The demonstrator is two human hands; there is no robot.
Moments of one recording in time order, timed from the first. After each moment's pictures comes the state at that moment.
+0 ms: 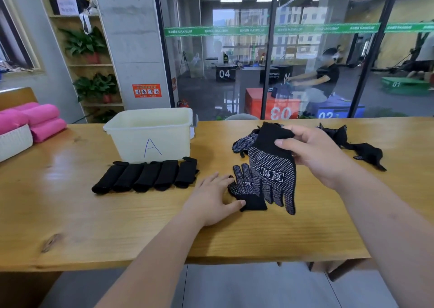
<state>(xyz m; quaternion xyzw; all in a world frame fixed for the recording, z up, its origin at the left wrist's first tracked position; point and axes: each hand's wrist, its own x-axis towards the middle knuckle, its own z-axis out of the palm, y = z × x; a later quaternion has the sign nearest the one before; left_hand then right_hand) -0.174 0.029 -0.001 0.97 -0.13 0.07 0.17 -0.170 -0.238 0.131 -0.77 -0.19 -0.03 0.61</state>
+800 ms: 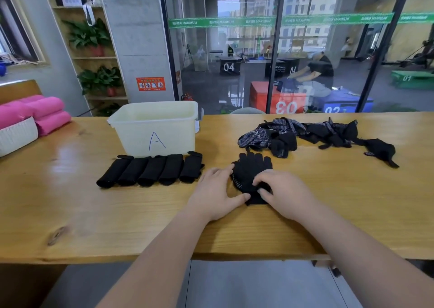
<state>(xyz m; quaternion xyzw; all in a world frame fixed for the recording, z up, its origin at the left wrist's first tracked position) -0.176 0.030 -0.001 0.96 -0.10 0.11 0.22 -0.150 -0.199 0.012 -0.94 -0.27 -0.14 0.13</state>
